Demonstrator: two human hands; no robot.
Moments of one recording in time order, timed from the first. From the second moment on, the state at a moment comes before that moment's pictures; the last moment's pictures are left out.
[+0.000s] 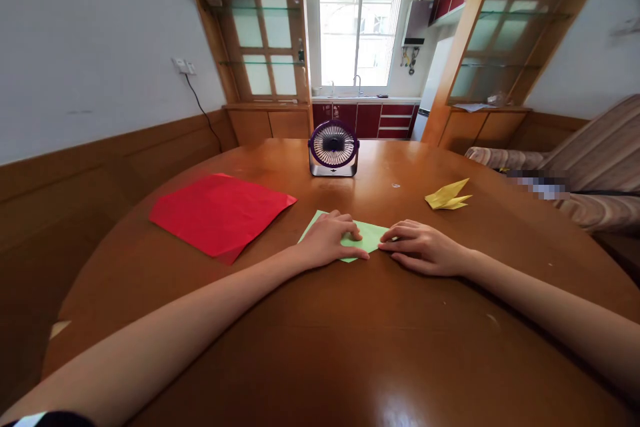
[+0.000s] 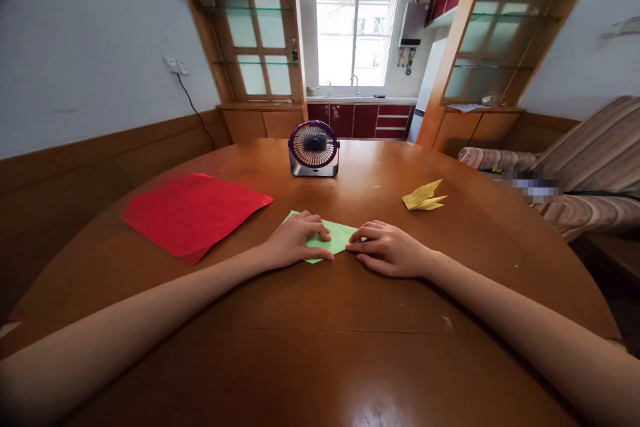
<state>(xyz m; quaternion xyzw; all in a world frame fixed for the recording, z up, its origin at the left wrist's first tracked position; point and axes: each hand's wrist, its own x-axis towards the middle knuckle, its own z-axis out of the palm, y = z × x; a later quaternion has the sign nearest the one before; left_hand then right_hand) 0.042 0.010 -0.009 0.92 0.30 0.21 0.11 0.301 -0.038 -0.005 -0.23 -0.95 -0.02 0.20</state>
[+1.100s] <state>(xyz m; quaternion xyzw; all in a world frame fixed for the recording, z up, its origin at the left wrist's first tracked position) 0.017 0.001 -0.003 0.96 0.23 0.15 0.09 0.331 -0.029 -0.012 -0.27 -0.93 0.05 0.24</state>
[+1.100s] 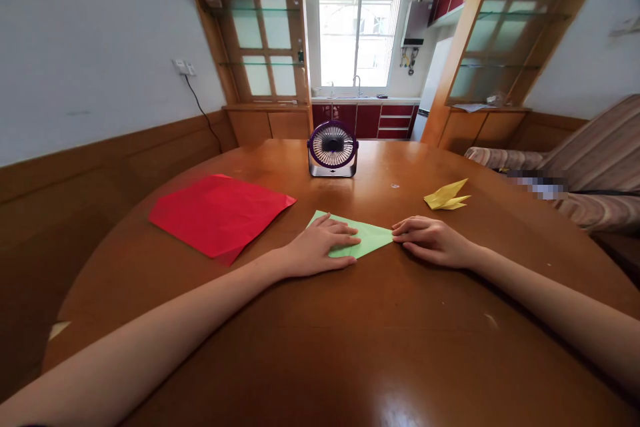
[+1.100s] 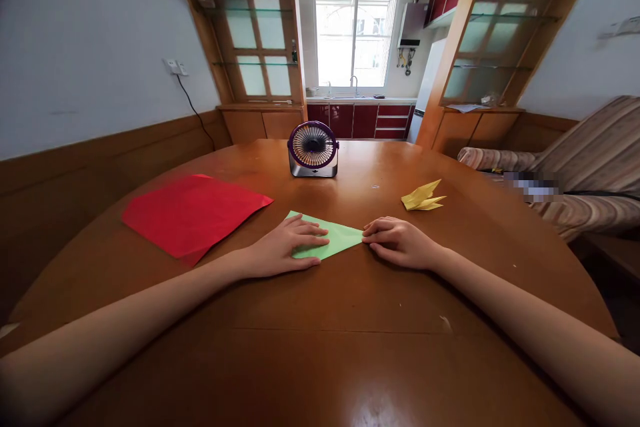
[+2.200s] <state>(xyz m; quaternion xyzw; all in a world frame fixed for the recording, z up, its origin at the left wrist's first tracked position) -0.006 0.028 -0.002 0.97 0.14 0.18 -0.07 0.284 -0.039 0.006 -0.29 -0.90 0.06 0.31</state>
